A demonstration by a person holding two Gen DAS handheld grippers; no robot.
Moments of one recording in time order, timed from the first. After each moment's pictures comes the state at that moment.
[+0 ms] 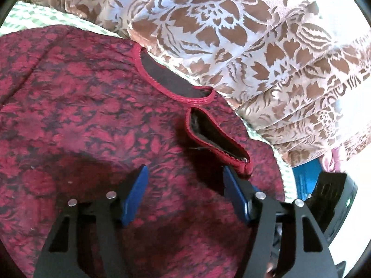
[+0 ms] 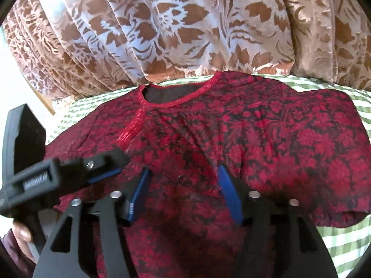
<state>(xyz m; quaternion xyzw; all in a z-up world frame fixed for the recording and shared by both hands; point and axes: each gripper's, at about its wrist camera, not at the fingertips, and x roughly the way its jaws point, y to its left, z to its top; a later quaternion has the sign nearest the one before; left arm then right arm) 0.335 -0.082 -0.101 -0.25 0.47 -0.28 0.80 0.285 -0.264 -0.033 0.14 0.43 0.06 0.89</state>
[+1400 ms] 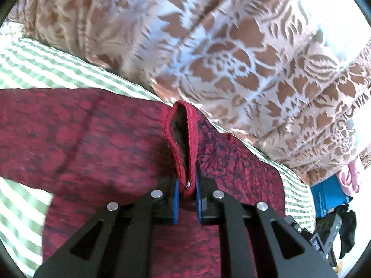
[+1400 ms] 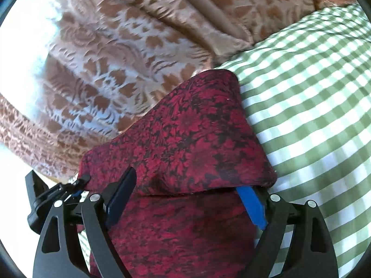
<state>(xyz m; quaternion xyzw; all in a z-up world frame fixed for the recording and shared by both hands) 0.353 -0.032 -0.045 -0.21 0.42 -0.19 0.86 0.227 -0.372 -0.047 0.38 0.35 -0.01 0.86</state>
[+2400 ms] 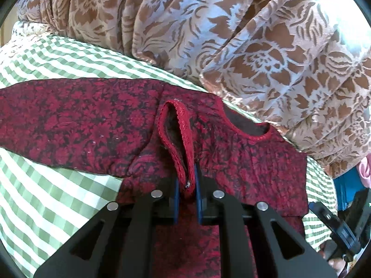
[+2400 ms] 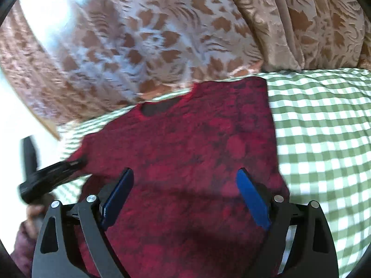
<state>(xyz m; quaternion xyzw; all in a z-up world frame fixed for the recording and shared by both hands) 0.329 0.025 -0.068 -0.16 0.44 -0.13 0.87 0.247 -0.304 -0.008 0.21 0.41 0.02 0.89</state>
